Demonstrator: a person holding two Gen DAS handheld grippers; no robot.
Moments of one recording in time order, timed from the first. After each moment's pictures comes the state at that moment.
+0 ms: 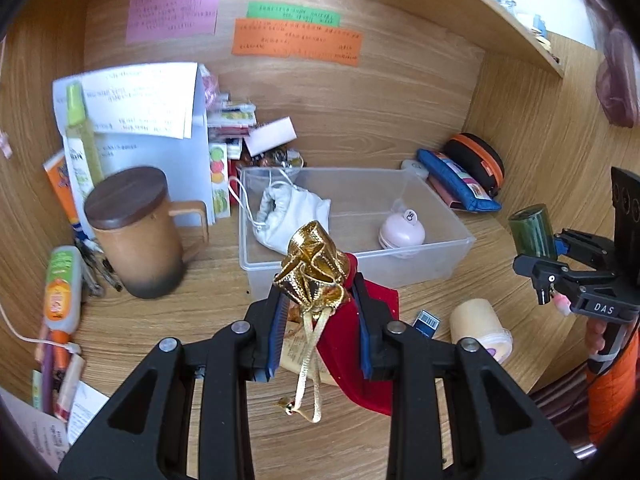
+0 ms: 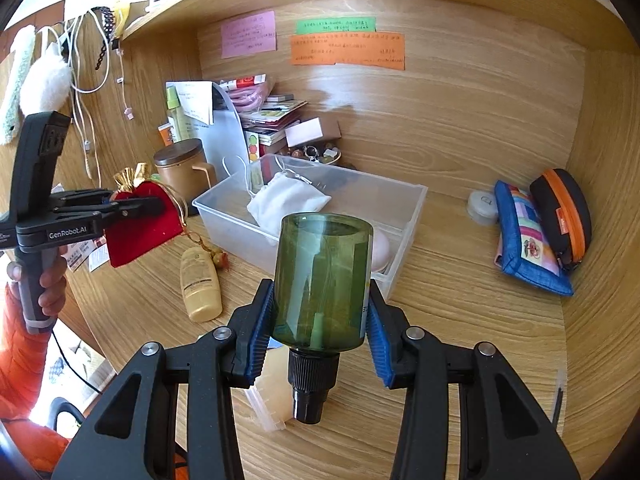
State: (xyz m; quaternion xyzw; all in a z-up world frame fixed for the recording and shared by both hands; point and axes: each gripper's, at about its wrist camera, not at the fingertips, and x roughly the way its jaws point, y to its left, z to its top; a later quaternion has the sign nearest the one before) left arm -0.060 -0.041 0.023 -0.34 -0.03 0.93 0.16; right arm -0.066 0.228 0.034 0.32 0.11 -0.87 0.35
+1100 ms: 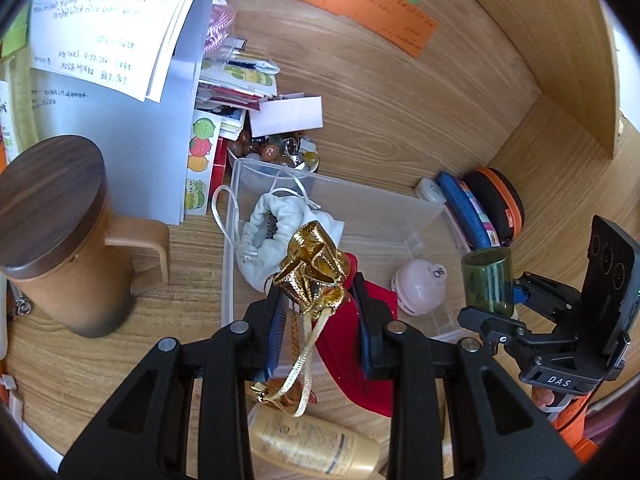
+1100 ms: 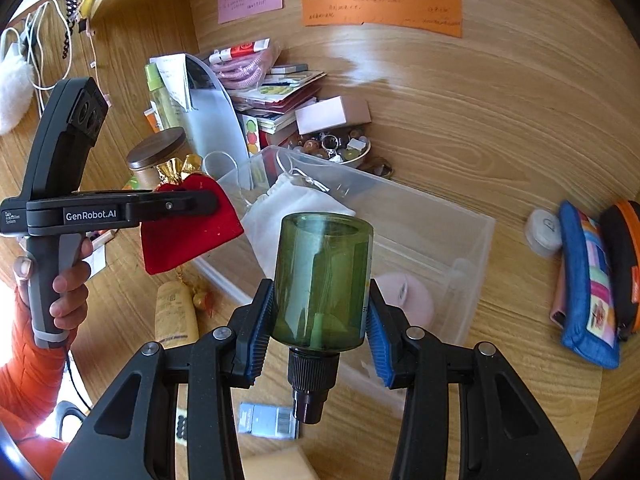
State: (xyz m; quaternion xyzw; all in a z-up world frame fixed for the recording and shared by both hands) left arm -0.175 -0.057 -0.004 -0.40 -0.15 0.89 0.18; right arm -0.155 0.148 0.015 0.37 0.13 -0.83 0.40
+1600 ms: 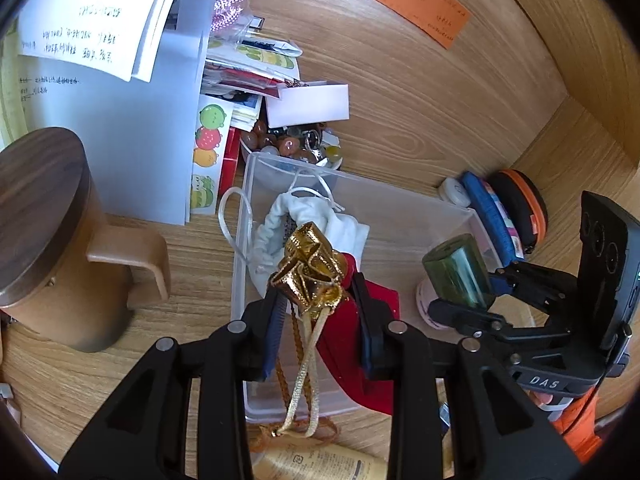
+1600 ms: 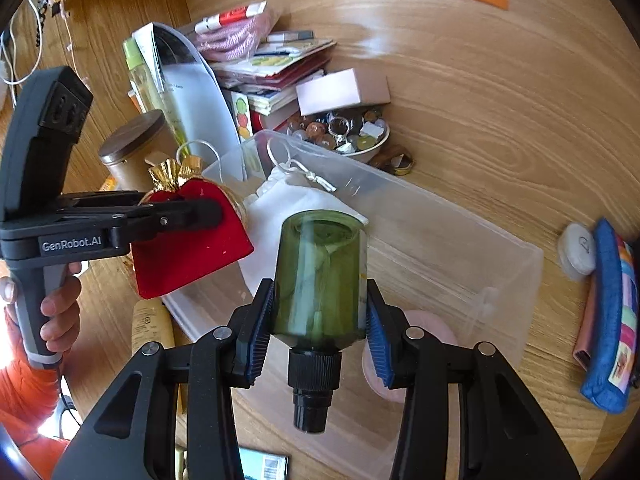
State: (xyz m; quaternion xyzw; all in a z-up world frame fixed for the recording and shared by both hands) left arm -0.196 -0.053 -0.016 -0.42 -0.14 0.88 0.15; right arm -0.197 0.109 -0.007 0.41 0.16 -0.80 0.41
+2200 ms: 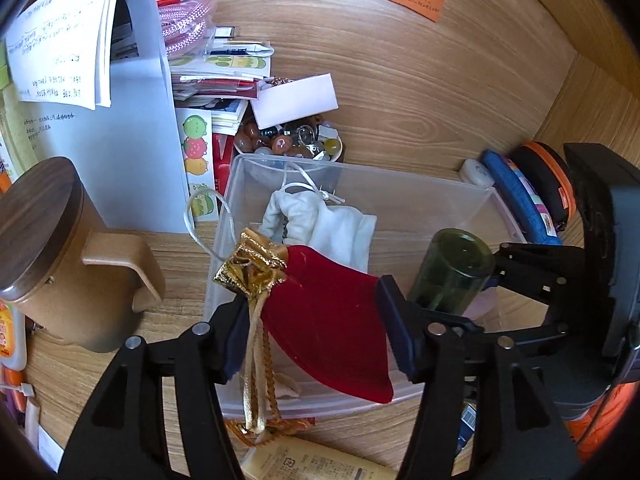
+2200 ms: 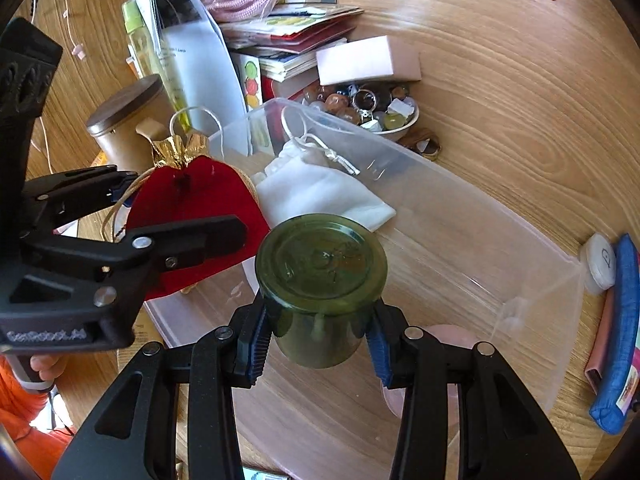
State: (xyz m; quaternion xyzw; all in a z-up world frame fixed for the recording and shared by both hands) left arm -0.191 -0.022 -0.014 -0.42 -0.07 0.90 0.11; right arm -0.203 0.080 -0.027 0.43 0.20 -0.78 0.41
